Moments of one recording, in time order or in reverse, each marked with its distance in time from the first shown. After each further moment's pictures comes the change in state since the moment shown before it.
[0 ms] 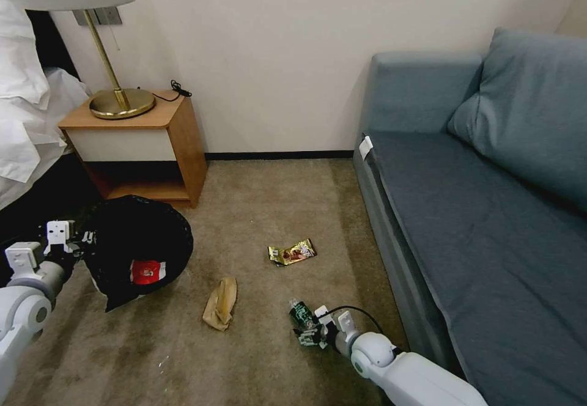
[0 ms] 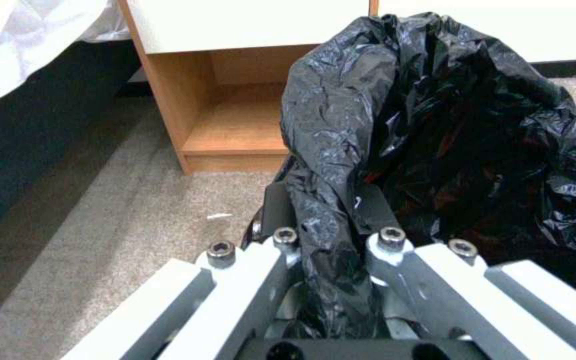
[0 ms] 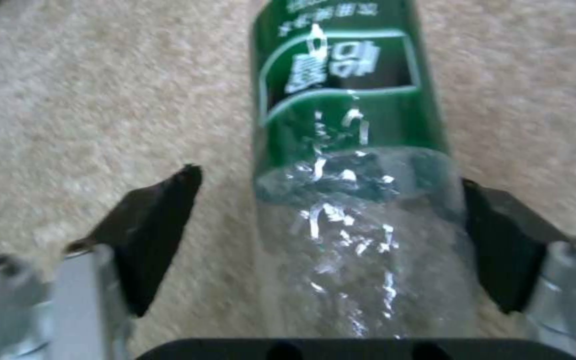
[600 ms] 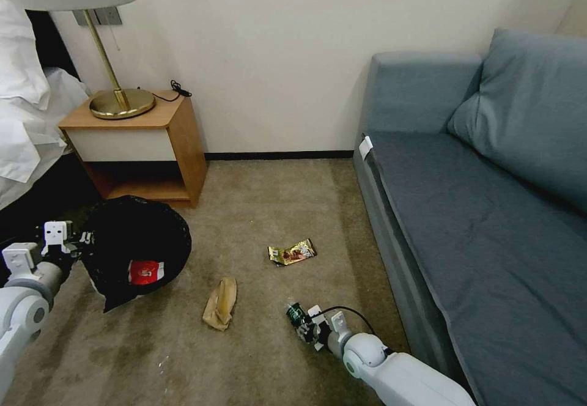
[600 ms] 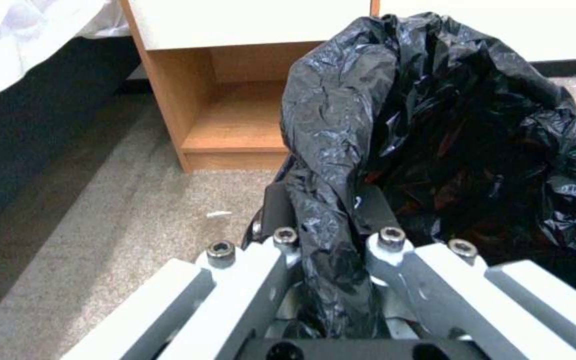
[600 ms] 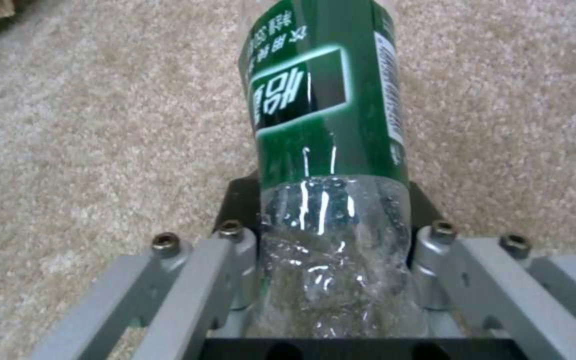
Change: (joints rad) left arm -0.002 -0.004 0.002 0.009 0.000 -0.003 0.007; right arm 0.006 0.018 0.006 -0.026 -0.004 0.028 -0.014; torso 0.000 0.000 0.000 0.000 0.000
